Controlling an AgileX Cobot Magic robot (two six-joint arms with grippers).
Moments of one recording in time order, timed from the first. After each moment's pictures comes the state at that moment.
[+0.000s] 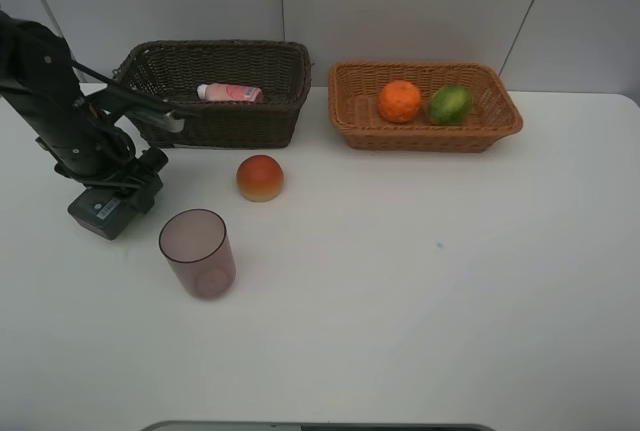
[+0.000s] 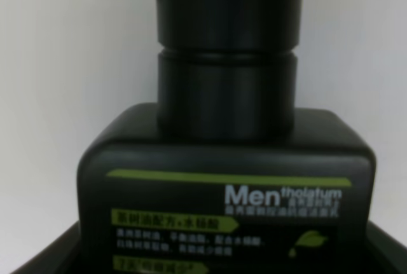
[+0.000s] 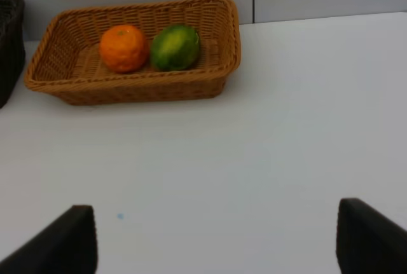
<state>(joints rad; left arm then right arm) -0.17 1.87 -0.96 0.06 0.45 0.23 0.02 -0.01 -0.53 -0.03 1.06 0.05</state>
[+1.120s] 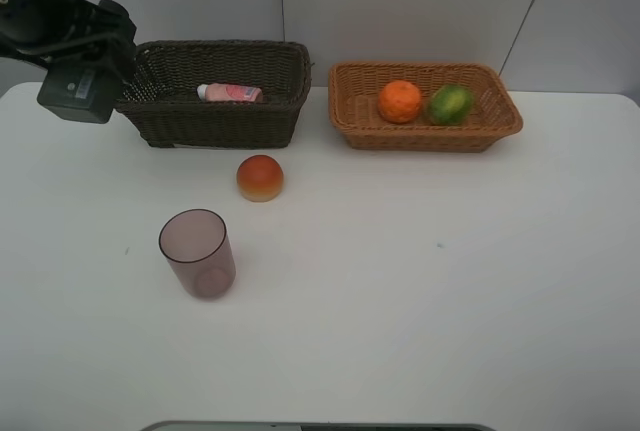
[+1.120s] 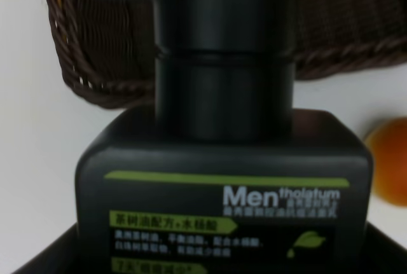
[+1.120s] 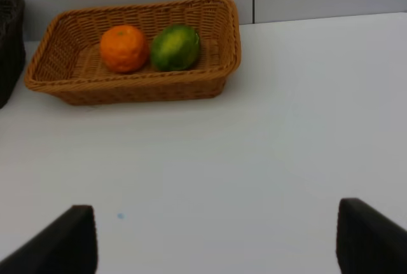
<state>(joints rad) -0.18 1.56 -1.16 0.00 0.62 0.00 0.02 -0.01 -0.53 -0.03 1.06 0.05</state>
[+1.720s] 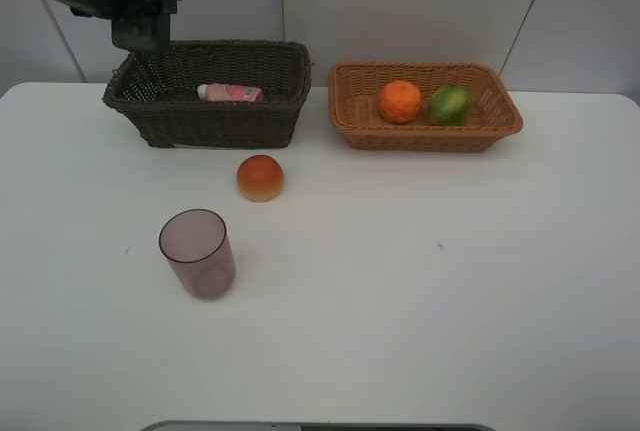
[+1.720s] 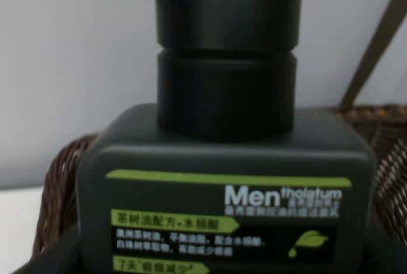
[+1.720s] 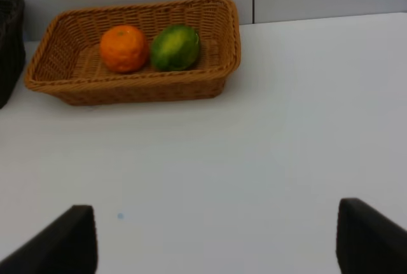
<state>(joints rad) -0.18 1.82 -1.19 0.00 -0.10 -0.03 0.02 -0.01 -0.53 -0.03 1.06 0.05</state>
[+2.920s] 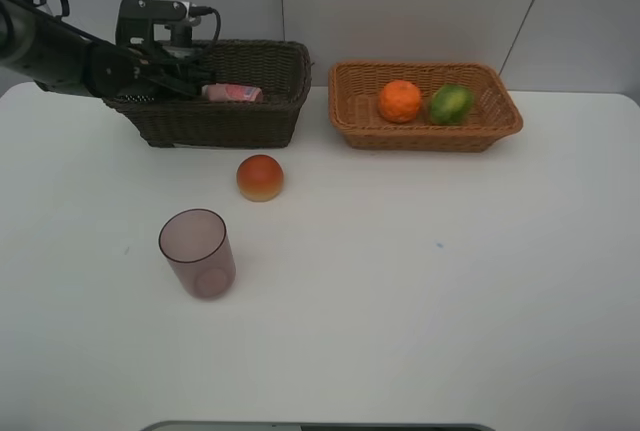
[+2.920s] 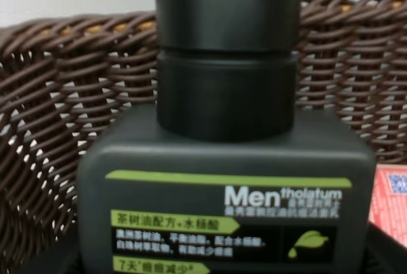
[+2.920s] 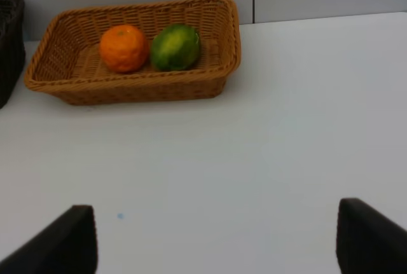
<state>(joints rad) -0.18 2.16 -1.19 0.02 -0.41 -0.03 0.02 -0.01 -0.53 -0.03 1.06 0.05</state>
